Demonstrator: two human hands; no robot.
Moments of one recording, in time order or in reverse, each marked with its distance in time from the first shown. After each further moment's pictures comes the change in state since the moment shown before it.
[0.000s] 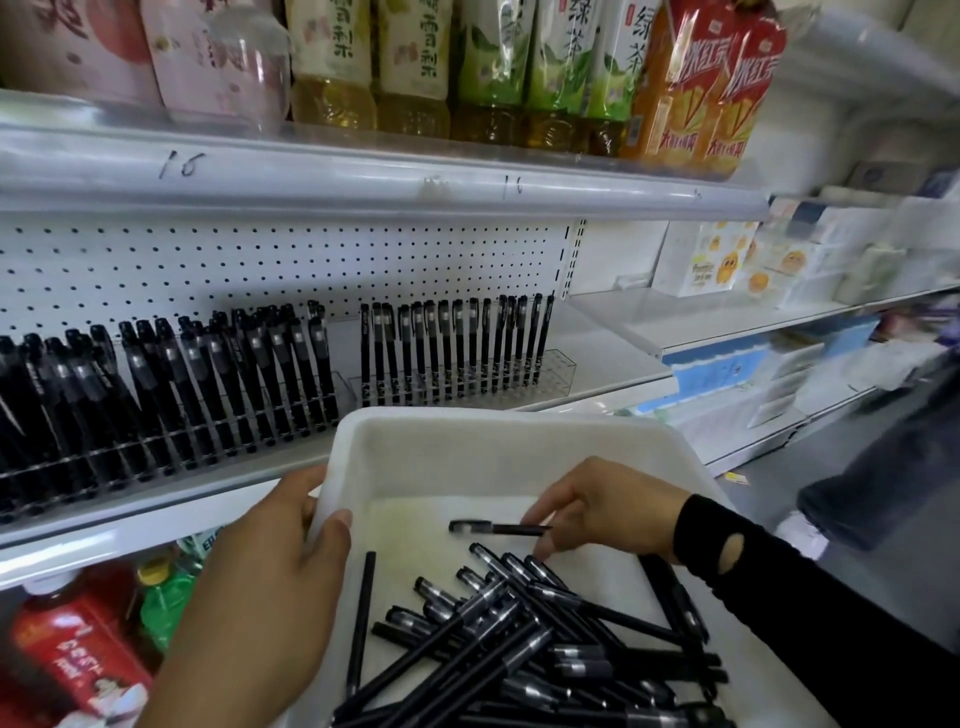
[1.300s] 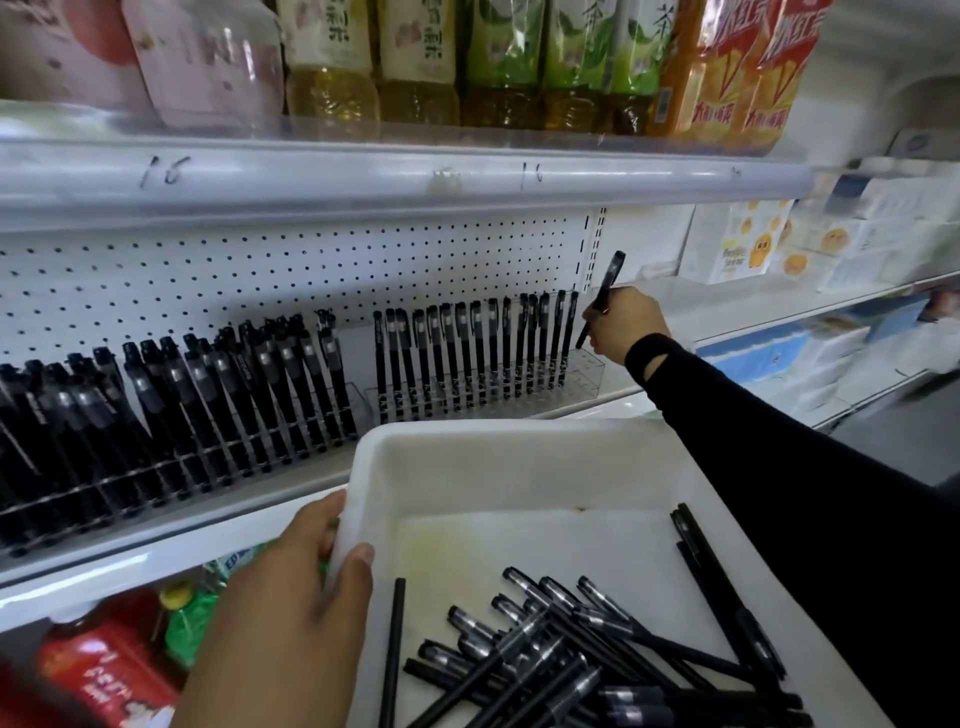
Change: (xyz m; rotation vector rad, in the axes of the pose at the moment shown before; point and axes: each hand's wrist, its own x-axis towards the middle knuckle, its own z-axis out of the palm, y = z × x) left_hand 0.006 -0.004 0.005 0.026 0.015 -0.013; right_hand 0.163 0.005 -0.125 -0.088 0.899 0.056
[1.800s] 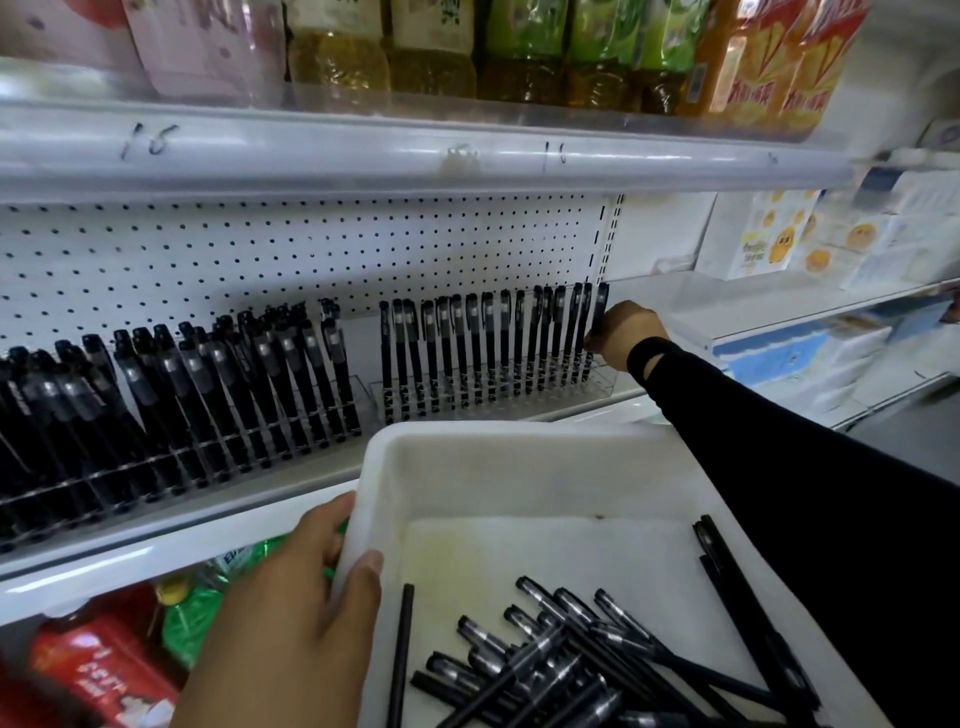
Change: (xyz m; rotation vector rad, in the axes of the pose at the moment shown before) left_hand 0.005 -0.004 0.003 0.000 -0.027 0.005; right_hand 0.018 0.008 0.027 -0.298 -0.210 0.004
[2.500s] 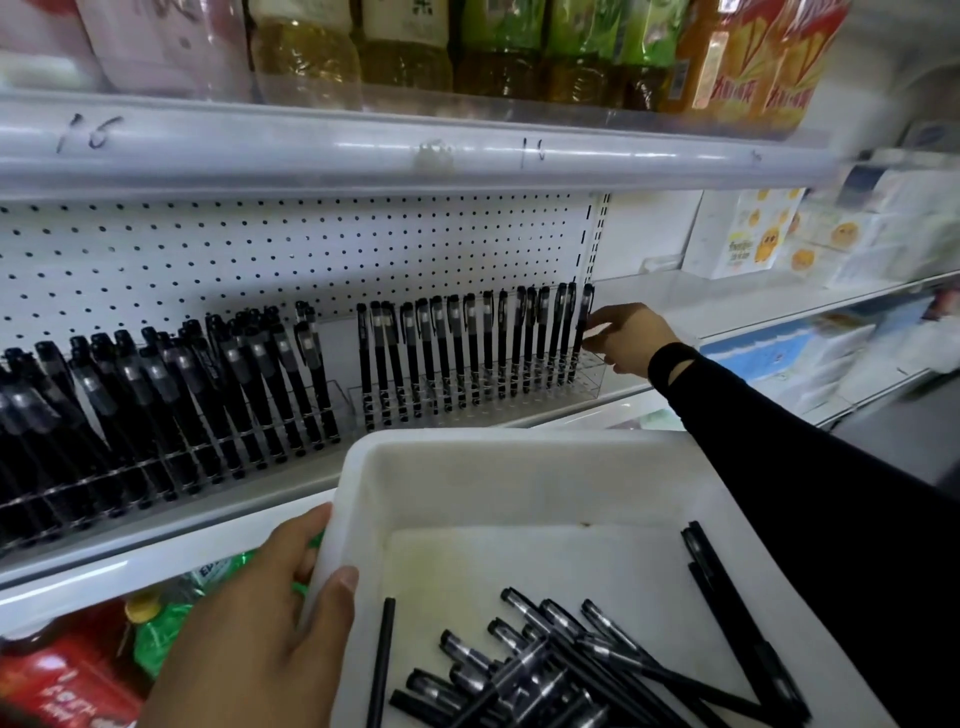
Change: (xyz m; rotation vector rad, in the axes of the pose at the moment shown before) left_hand 0.006 -0.003 0.005 -0.001 -0.001 0.006; right_hand -0.012 0.029 -0.008 0.477 -0.027 -0.009
